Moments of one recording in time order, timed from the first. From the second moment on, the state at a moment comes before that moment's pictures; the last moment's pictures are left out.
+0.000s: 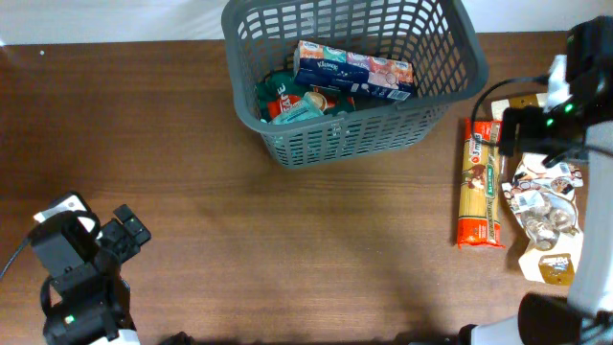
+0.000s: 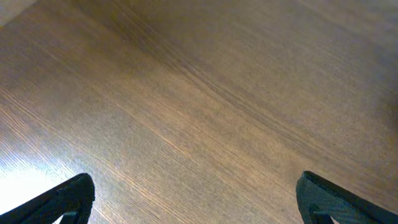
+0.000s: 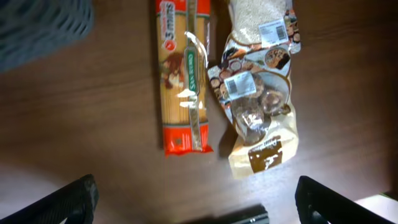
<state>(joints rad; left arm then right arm) 0.50 0.77 0.78 -0.78 -0.06 -0.12 -0.14 1.65 2.02 -1.69 0.16 0.06</state>
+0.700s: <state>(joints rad) 0.50 0.79 0.78 -0.78 -0.06 -0.12 -0.05 1.19 1.64 -1.69 0.34 0.25</state>
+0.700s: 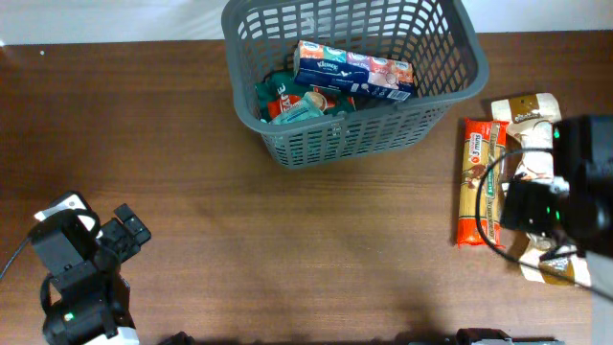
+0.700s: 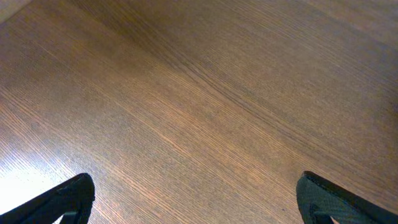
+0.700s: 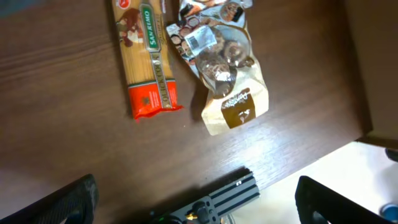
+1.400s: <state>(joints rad) 0.50 0.79 0.78 -0.78 -0.05 -0.12 -0.05 0.73 1.37 -1.69 0.43 0.39</state>
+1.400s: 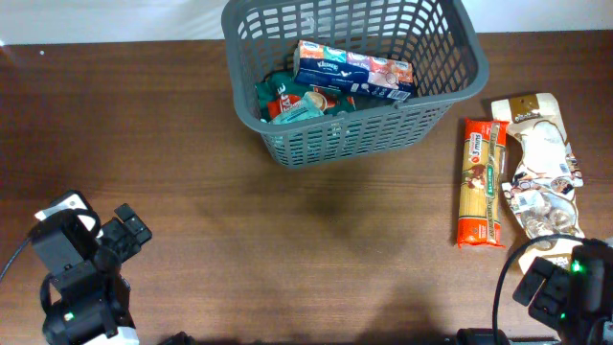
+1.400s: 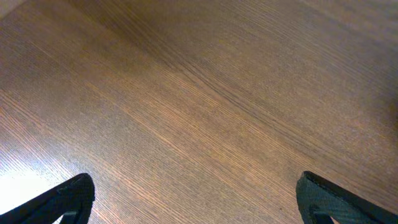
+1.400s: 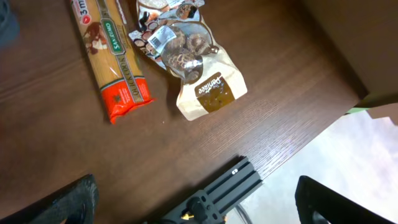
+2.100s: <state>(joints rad) 0.50 0.79 0.78 -0.78 -0.03 -0.12 -0.32 1.03 1.36 -1.62 0.33 0.37</state>
